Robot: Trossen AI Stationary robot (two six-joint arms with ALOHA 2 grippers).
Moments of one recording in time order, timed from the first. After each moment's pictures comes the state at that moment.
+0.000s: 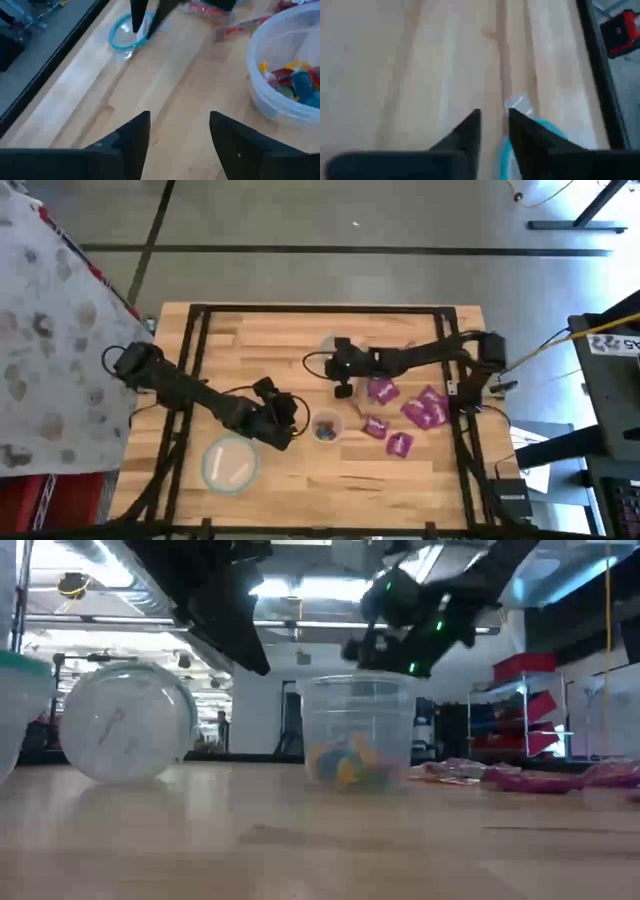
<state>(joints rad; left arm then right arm) -0.39 1.64 1.09 -0.59 -0.84 -0.62 -0.18 1.87 0.94 0.19 0.24 -0.49</state>
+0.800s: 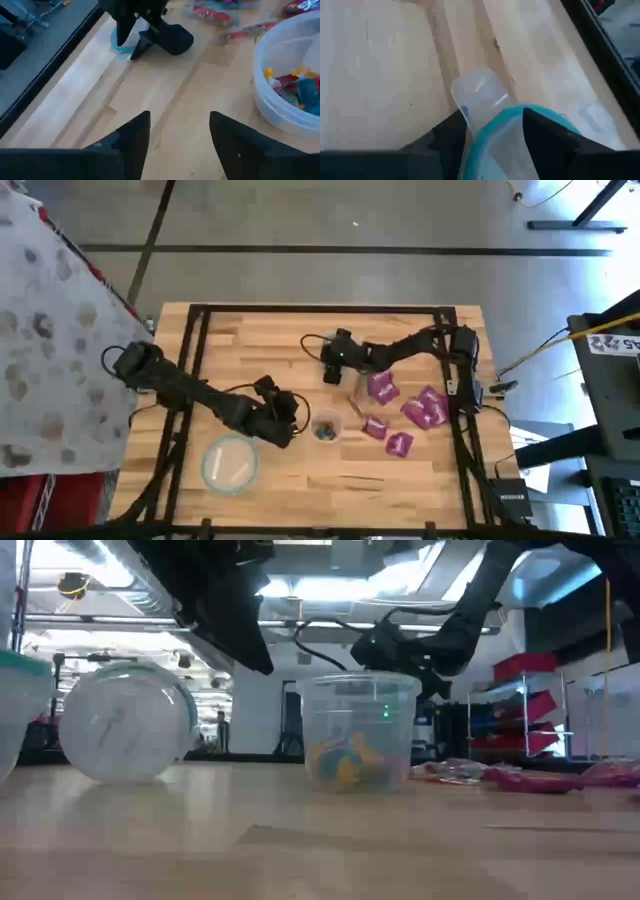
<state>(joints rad) -0.38 1.64 1.09 -0.57 -0.84 -0.62 -0.31 2.03 0.95 0.36 0.21 -0.29</state>
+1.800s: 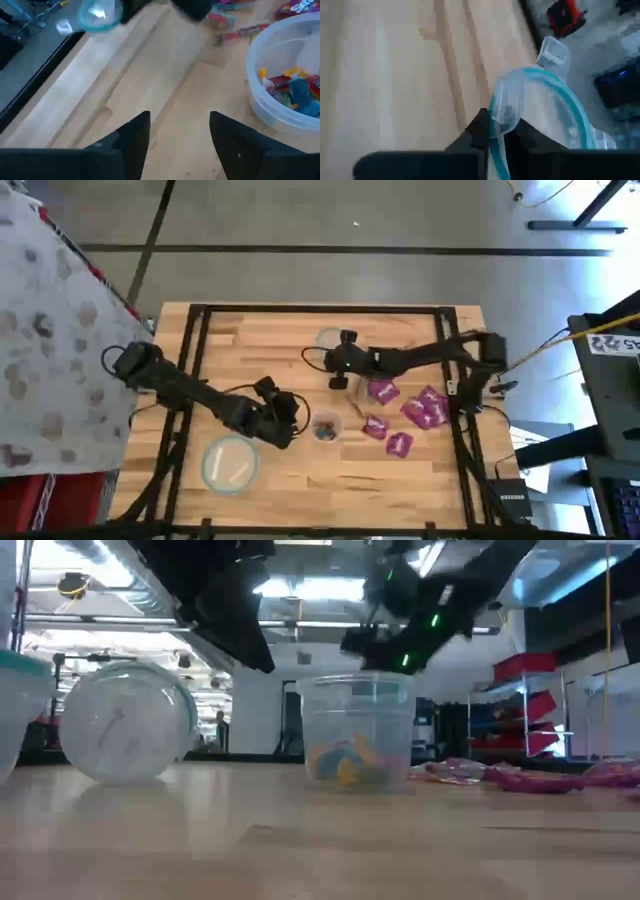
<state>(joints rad) -0.39 1.64 1.09 -0.57 -0.85 -0.62 -0.08 1.65 0.95 0.03 0.42 -0.35</state>
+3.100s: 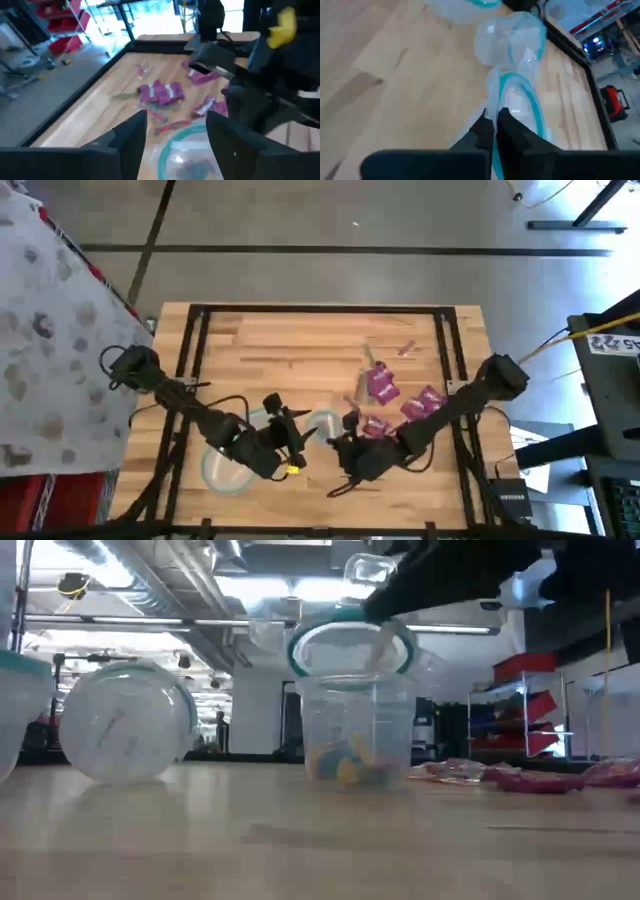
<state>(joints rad) -0.54 1.64 1.26 -0.25 -0.96 -0.34 0.57 1.75 1.08 -0.11 0.65 -0.17</state>
